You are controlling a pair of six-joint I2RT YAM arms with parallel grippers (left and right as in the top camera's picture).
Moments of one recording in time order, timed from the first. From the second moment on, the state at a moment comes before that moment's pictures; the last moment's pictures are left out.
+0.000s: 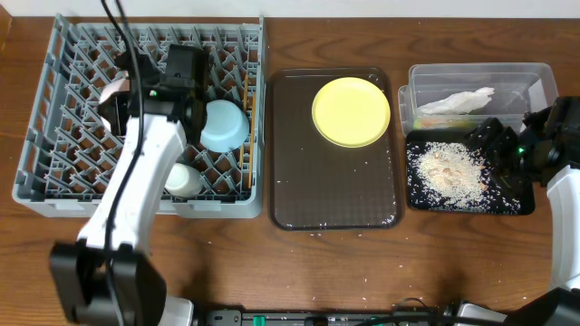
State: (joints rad) left arm -0.13 1.65 1.41 -0.96 -1.18 -0.27; right arm -0.36 1.43 1.15 -0.93 -0.39 0.46
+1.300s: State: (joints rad) left arm 0.09 1.86 1.40 -0.78 -1.28 -0.25; right arm -0.36 1.43 1.15 -0.93 -0.39 0.46
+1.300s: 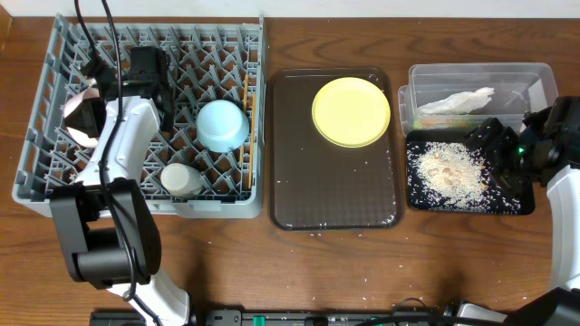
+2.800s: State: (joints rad) left arm -0.03 1.97 1.40 -0.60 -1.35 -0.06; right arm -0.36 1.43 1.15 -0.93 -0.39 0.46
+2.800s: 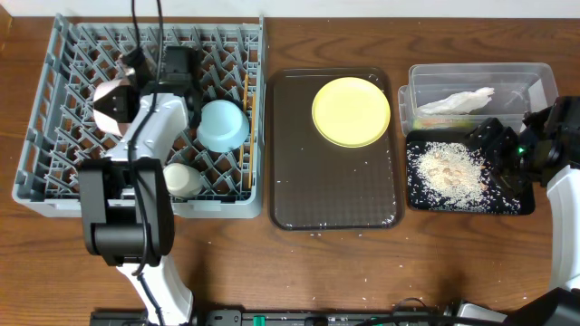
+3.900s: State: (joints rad) left arm -0.18 1.59 1.40 -0.75 -0.65 -0.16; right arm -0.36 1.43 1.15 -0.93 -0.39 0.46
